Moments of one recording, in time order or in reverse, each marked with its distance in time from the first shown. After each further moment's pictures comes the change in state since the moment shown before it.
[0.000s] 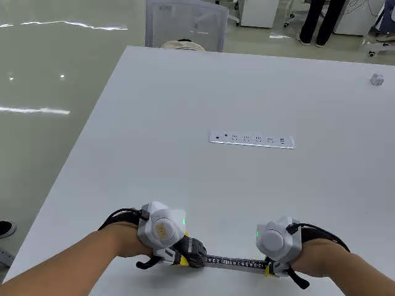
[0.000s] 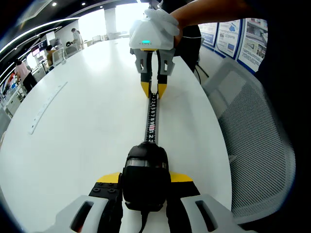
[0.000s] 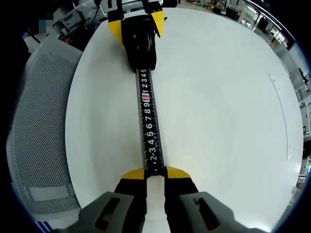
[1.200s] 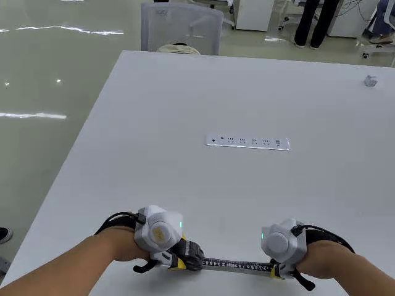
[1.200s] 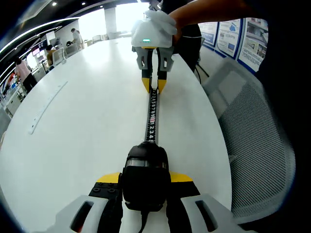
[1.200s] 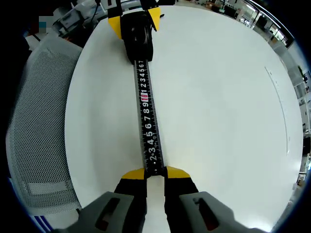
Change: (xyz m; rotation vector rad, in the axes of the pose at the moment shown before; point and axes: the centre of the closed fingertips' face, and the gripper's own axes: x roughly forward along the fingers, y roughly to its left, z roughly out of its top) left arm -0.001 0.000 0.001 0.000 0.003 0.002; right arm -0.004 -0.003 -0.020 0.012 0.014 -0.005
